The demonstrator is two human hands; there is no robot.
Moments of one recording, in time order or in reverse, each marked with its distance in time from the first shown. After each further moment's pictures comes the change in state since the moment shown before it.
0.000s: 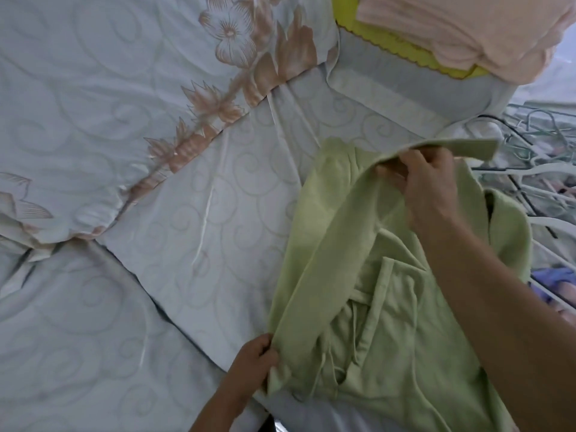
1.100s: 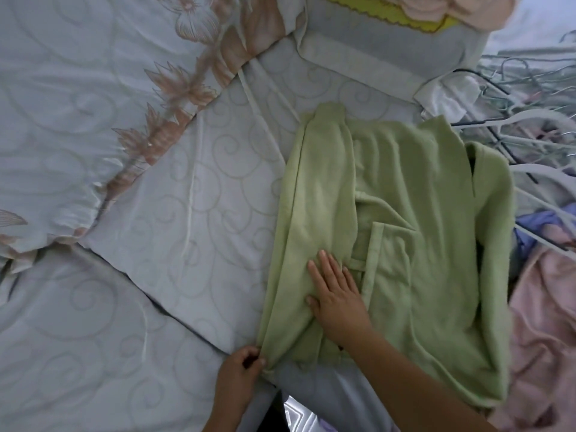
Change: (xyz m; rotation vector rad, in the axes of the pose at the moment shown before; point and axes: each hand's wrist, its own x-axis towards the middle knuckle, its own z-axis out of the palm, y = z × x) left_hand -0.019 -0.060 -0.013 0.173 0.278 0.009; right_hand -0.132 0.217 -0.049 -1.463 -0.504 -0.459
